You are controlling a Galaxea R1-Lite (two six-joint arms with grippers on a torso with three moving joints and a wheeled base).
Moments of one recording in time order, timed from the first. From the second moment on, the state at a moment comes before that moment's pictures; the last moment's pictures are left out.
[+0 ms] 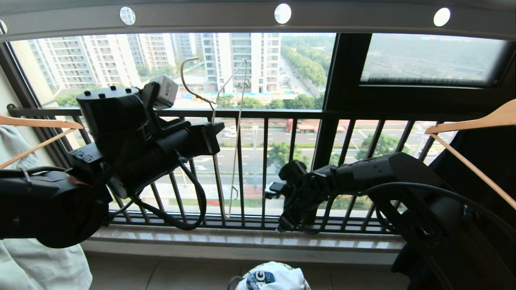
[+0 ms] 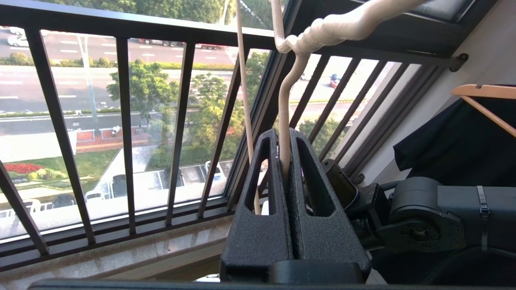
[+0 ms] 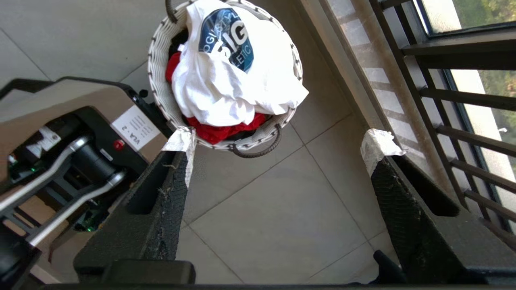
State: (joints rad) left arm -0.49 1.65 -0.91 -0.81 -0.04 -0.28; right arm 0.49 2.56 -1.89 0.41 0.04 -0.42
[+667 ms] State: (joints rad) left arm -0.51 1.65 -0.95 -0.57 -0.05 -0.28; right arm 0.51 2.25 -1.38 0.22 0.02 -0.11
